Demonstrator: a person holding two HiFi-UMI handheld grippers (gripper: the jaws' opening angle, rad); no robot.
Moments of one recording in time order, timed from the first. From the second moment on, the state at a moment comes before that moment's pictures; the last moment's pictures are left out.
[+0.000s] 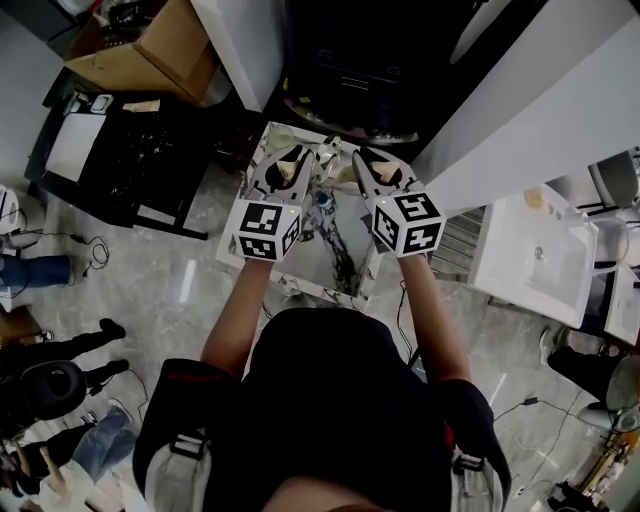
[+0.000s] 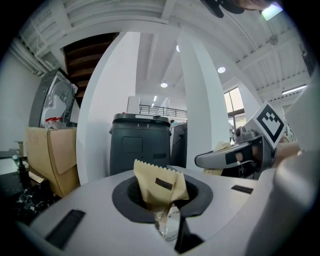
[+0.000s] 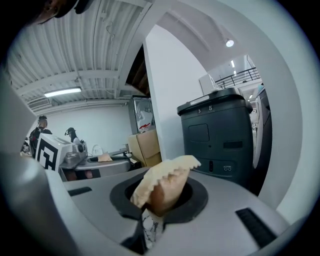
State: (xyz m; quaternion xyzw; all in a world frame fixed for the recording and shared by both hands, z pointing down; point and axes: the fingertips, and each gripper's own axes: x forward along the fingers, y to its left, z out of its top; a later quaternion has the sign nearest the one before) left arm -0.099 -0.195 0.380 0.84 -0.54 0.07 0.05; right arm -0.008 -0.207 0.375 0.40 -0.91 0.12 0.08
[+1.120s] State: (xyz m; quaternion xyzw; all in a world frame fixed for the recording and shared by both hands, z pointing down) left arm 0.010 -0.167 0.383 0.85 -0.52 0.07 0.05; right arm 0.095 -0.192 0.382 0.41 -0.90 0.14 0.06
